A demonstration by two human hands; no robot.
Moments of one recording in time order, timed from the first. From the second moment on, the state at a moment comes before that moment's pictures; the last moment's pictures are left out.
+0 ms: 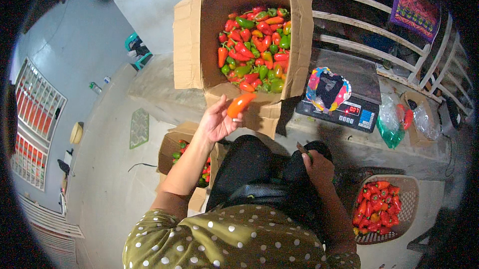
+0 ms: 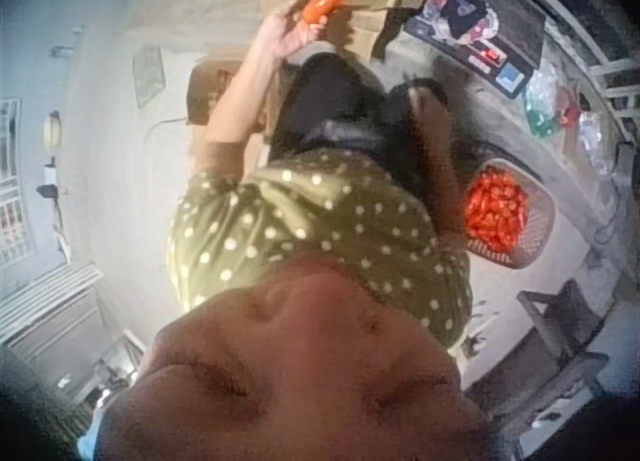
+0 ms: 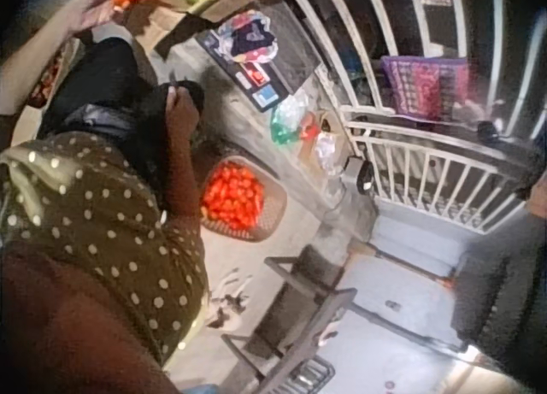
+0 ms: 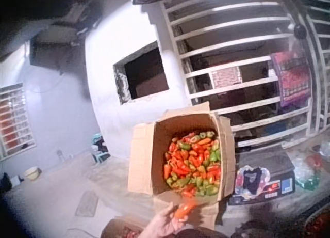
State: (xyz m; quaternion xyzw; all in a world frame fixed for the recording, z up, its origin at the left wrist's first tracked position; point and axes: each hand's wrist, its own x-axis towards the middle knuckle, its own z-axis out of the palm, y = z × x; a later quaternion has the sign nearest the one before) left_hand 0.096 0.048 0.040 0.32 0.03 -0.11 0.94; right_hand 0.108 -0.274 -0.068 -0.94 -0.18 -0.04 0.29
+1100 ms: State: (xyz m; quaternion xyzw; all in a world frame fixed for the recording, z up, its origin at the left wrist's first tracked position) left_hand 0.031 -0.043 0.014 0.91 -0.10 0.21 0.33; right_hand 0.077 -0.217 0.029 -0.82 -0.37 0.14 0.42
